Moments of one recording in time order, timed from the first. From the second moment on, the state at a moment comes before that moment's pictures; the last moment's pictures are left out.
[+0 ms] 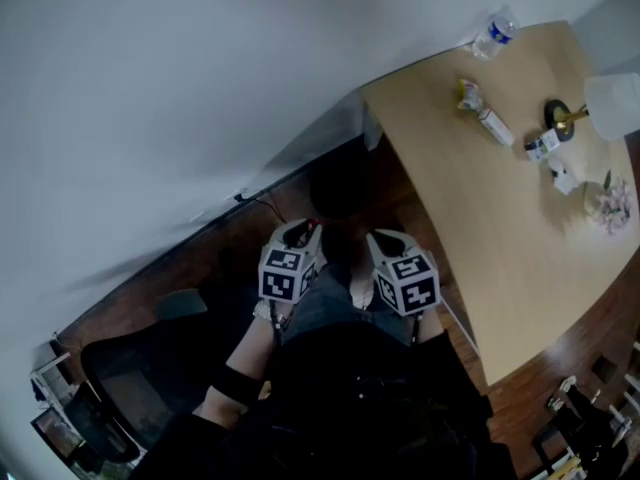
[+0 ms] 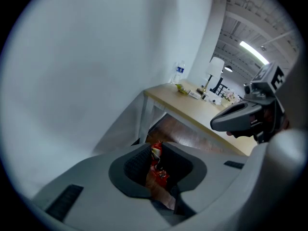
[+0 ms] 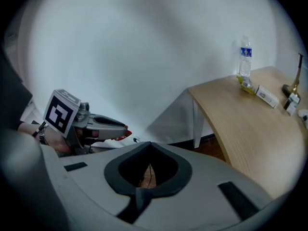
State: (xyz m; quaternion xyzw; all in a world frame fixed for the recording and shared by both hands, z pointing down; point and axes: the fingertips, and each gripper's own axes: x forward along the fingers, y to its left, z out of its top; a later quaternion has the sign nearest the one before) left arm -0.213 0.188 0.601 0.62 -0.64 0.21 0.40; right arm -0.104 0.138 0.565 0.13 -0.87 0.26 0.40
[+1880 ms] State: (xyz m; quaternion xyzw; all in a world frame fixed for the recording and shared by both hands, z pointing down) left arm -0.247 0.099 1.011 0.56 -0.62 0.27 0.48; right arm -0.121 0.096 0.782 0.12 -0.83 0.32 0.44
